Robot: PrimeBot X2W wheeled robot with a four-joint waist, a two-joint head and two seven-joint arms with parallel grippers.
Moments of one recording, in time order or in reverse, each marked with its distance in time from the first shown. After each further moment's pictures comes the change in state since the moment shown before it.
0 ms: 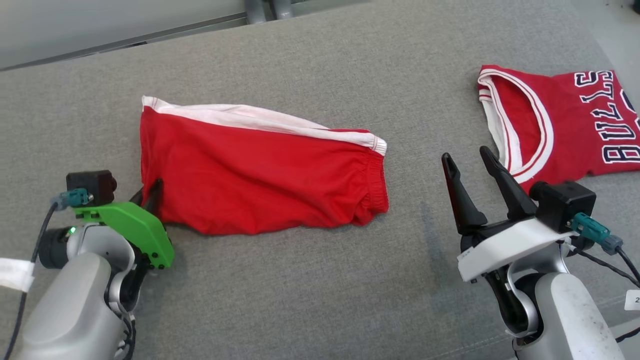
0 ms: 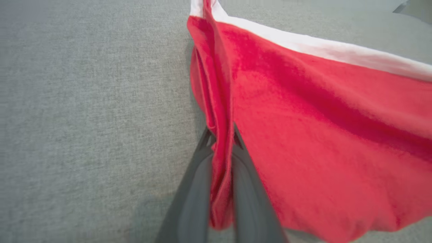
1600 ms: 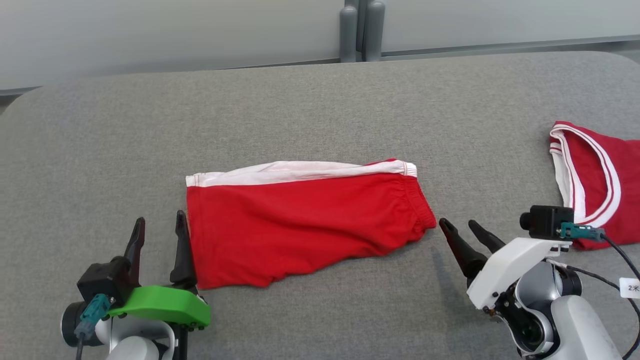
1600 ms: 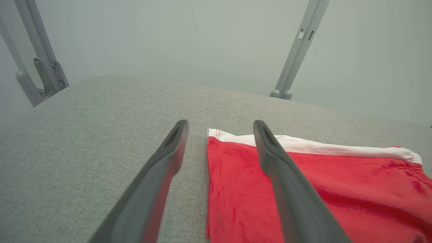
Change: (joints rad) left arm 0.409 -0.065 0.078 -0.481 0.107 0.326 -0.318; right arm 0.060 -0.004 -0.065 0.122 0.229 0.000 0.339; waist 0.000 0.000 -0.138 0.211
